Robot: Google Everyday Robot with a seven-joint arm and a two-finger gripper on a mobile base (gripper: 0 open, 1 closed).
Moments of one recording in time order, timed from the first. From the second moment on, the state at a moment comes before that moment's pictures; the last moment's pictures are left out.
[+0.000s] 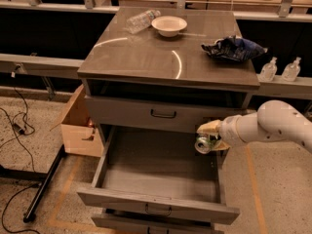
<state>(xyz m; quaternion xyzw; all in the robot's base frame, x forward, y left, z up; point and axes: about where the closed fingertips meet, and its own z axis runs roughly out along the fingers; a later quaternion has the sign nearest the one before) 0.596 -0.192 0.637 -0.89 0.30 -0.11 0.34</state>
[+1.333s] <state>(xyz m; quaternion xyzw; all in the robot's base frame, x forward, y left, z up) 0.534 -0.198 0.780 -0.88 0.27 -0.10 0.39</state>
